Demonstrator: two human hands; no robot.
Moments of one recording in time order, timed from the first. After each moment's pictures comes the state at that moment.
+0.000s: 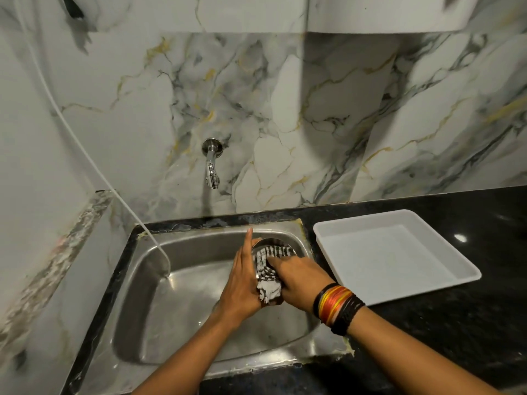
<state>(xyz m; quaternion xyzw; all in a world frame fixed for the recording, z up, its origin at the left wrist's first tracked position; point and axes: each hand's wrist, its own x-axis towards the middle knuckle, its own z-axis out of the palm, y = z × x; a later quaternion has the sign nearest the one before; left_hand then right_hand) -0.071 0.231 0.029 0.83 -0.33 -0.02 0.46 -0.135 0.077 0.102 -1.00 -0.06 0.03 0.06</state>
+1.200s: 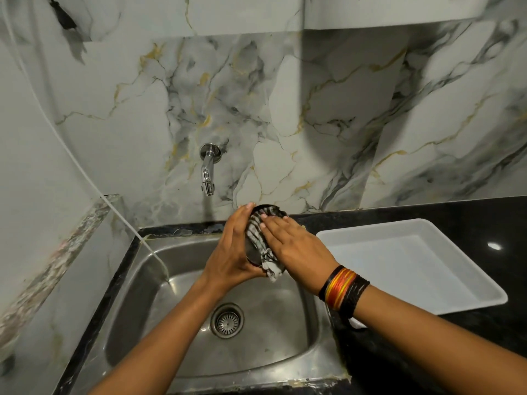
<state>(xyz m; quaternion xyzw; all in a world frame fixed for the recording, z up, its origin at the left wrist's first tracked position) -0.011 0.199 0.081 0.78 -0.46 0.19 0.38 -0.090 0.018 0.120 -0.96 -0.20 -0.21 -0.07</state>
